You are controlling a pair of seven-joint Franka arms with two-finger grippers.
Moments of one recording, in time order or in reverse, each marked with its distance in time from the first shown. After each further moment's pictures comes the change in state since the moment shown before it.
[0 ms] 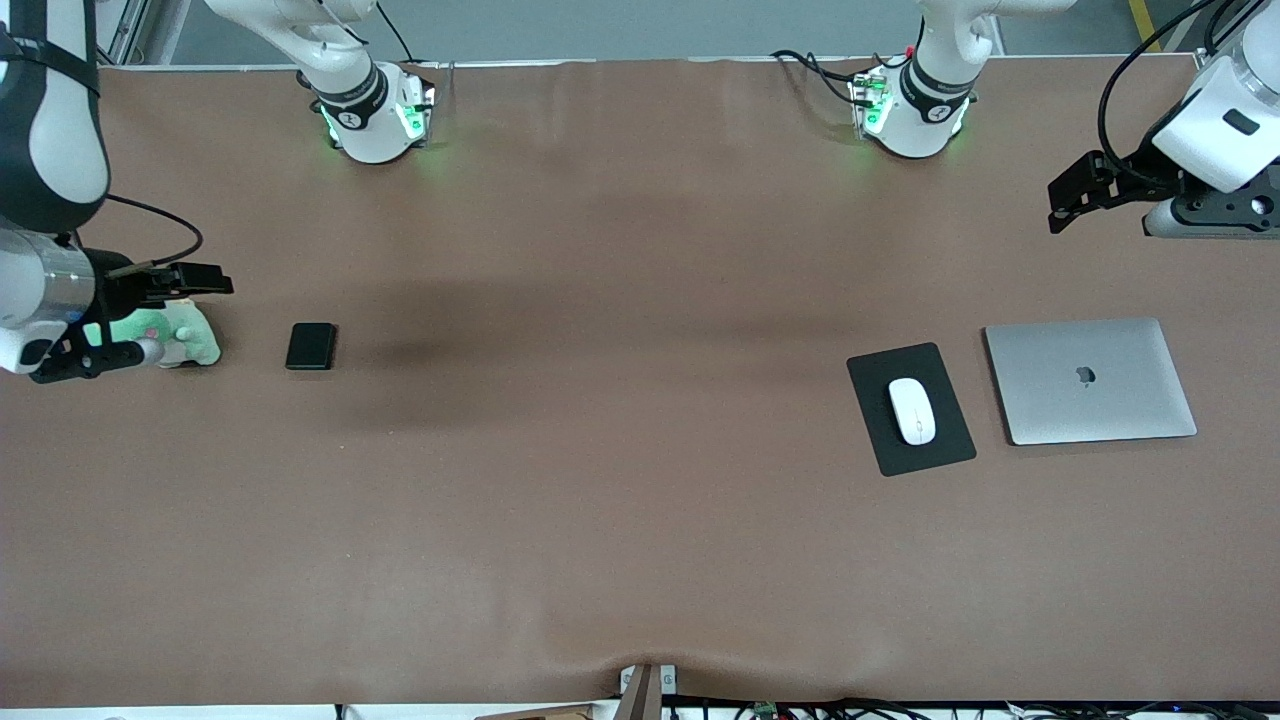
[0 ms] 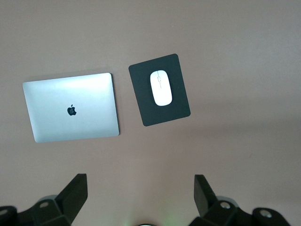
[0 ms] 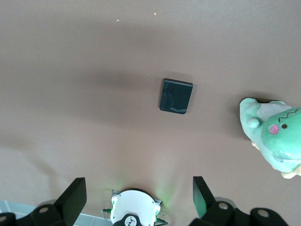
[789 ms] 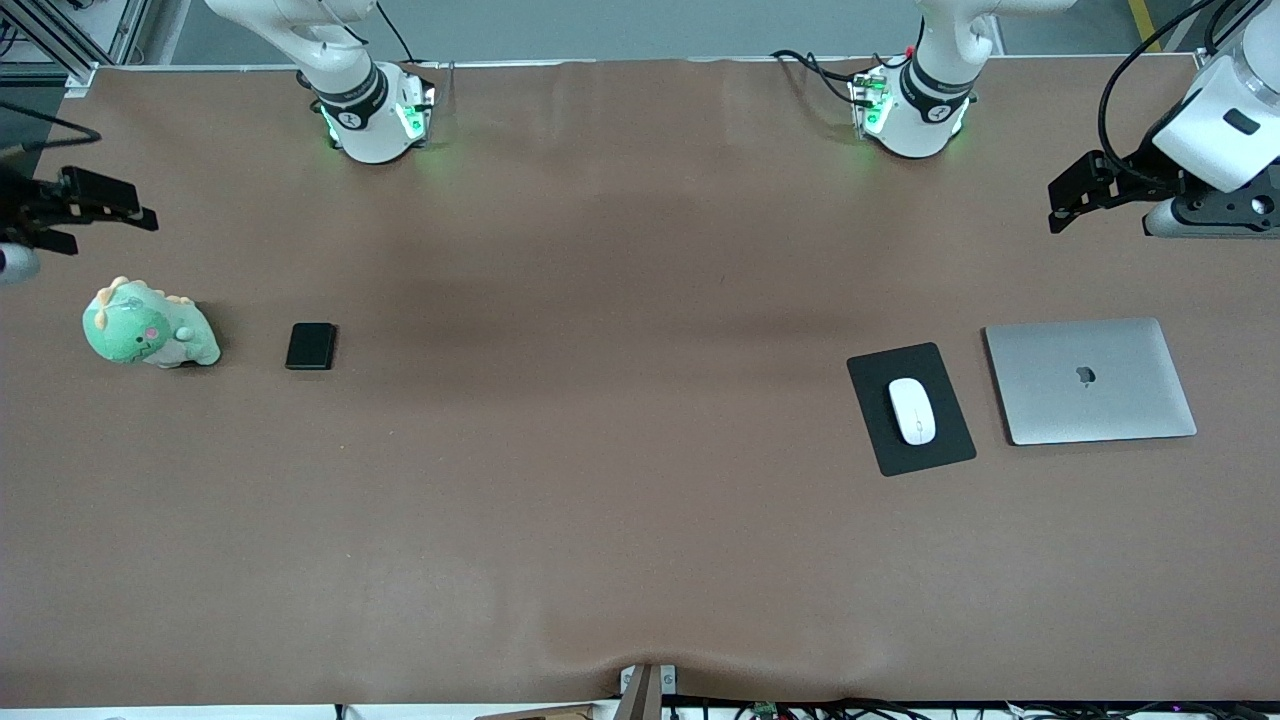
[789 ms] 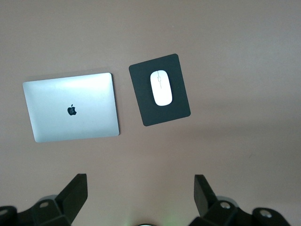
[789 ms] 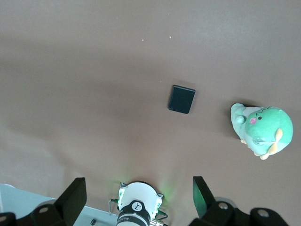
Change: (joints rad) left arm 0.003 0.000 0.001 0.000 0.000 0.000 -0.001; right arm 0.005 -0.063 0.000 0.278 0.044 -0.206 -0.030
